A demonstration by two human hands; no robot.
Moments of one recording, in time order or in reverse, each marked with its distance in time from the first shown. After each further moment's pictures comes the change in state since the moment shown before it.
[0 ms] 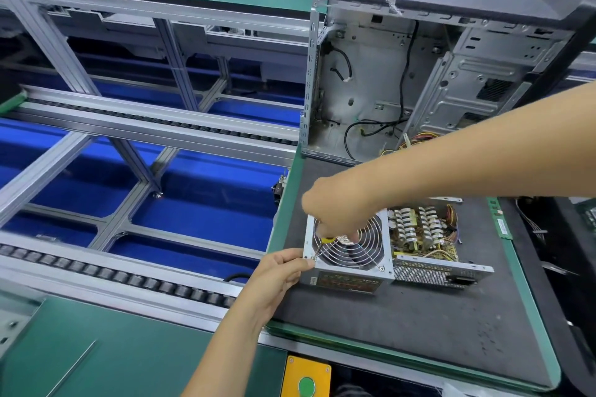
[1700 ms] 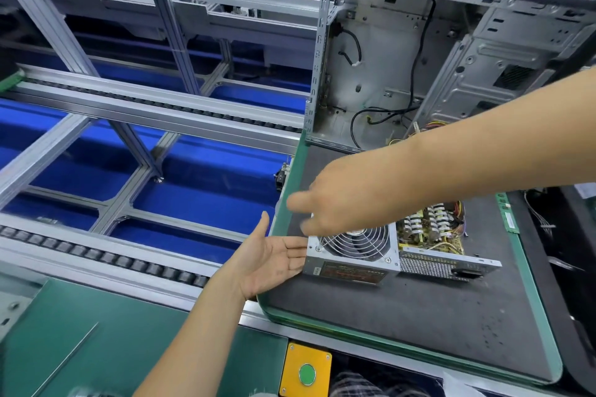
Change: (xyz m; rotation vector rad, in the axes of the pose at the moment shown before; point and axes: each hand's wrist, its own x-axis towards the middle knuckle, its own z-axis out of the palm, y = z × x) left_hand 0.015 0.018 -0.025 -0.411 -0.282 -0.292; right_hand -0.004 0.027 0.011 -0.901 0.374 -0.615
